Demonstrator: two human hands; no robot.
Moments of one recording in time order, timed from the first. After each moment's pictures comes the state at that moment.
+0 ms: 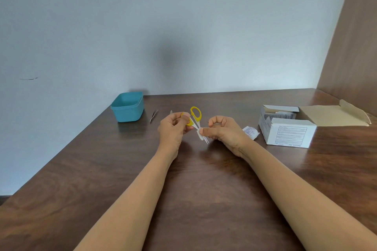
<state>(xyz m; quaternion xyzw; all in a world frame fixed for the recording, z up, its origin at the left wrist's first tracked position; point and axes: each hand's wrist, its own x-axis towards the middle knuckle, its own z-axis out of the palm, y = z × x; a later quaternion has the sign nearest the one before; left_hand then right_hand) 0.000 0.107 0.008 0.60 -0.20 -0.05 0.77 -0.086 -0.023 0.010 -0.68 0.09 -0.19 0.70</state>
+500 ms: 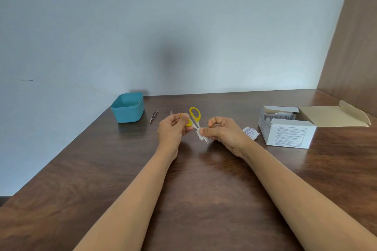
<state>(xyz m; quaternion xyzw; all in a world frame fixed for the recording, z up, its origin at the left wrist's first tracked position) 0.002 0.108 0.009 0.60 -0.17 -0.08 0.78 -0.087 -0.023 0.011 -0.67 0.08 -0.18 0.72</state>
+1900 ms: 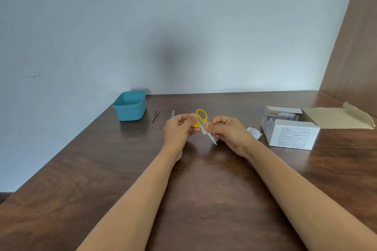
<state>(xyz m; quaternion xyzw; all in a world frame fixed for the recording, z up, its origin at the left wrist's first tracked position) -0.009 0.107 0.012 0.59 -0.20 -0.11 0.77 -0.088 -0.022 0.015 -0.62 0.09 -0.18 0.75</state>
